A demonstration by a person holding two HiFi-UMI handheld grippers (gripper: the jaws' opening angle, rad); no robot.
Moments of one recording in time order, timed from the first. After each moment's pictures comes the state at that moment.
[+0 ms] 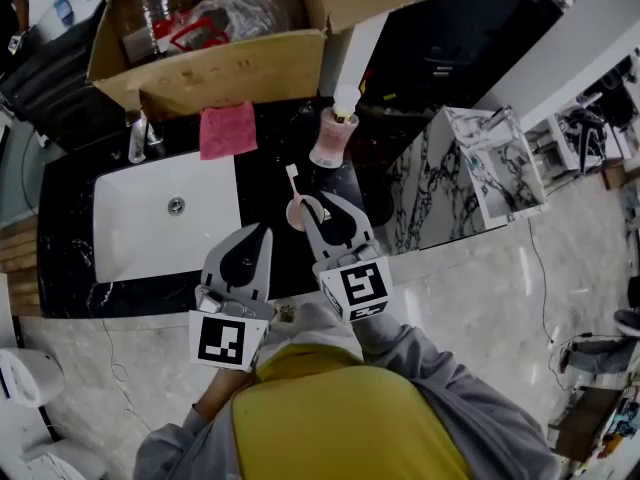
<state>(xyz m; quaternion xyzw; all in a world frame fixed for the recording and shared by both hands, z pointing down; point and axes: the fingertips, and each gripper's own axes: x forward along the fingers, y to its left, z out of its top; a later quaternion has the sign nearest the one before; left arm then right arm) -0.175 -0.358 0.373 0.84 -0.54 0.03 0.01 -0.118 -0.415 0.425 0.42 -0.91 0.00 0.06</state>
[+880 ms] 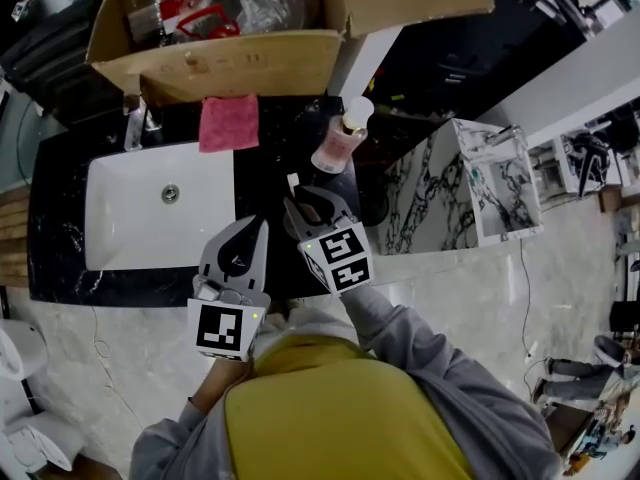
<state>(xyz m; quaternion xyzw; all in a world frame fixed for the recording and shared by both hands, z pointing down) -0.182 -0.395 0.391 0.82 -0.57 0.04 0.06 -0.148 -0.463 0.494 0.33 -0.92 0.09 0.21</state>
